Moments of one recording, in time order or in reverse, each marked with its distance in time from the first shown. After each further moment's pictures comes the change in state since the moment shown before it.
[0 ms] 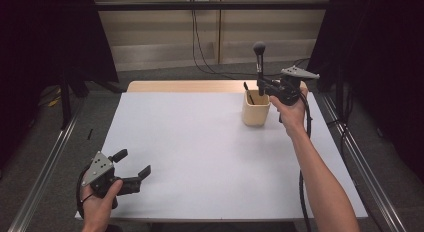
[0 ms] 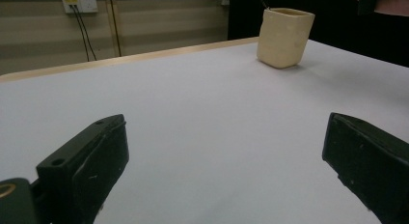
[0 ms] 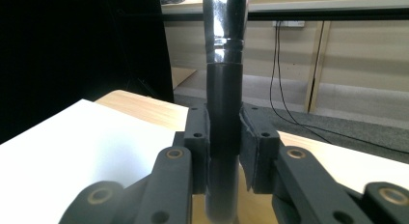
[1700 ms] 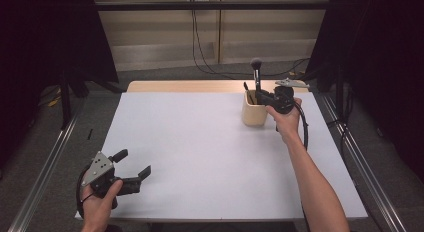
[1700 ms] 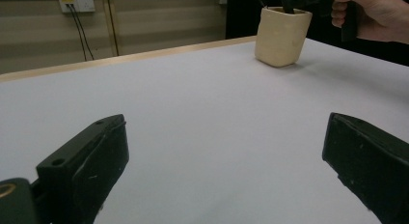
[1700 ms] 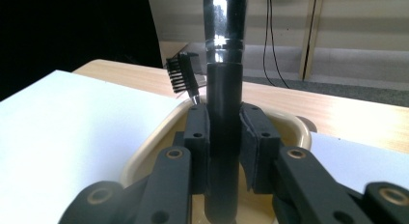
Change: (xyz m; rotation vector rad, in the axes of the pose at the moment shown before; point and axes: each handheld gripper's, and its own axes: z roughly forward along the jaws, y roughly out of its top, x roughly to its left) left arm 0.000 0.000 0.000 0.004 -0.009 0.004; right arm -0.013 -0.045 0.022 0.102 -0.040 0.040
